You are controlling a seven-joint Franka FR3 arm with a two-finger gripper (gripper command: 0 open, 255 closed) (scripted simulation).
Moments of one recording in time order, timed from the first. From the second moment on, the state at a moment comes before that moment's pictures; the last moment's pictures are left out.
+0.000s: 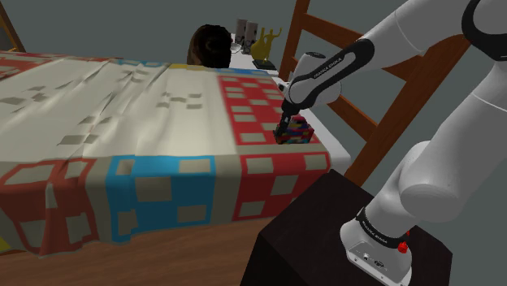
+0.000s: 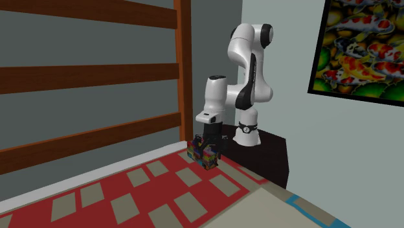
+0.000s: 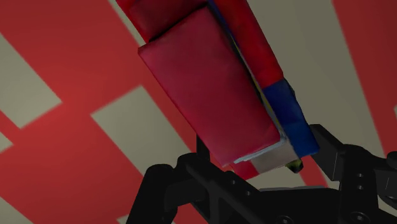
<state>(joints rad) 0.12 -0.03 -0.31 -2.55 0.00 2.67 -0.75</state>
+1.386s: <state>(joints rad) 0.11 -0.18 -0.30 -2.48 -0.07 2.46 -0.69</state>
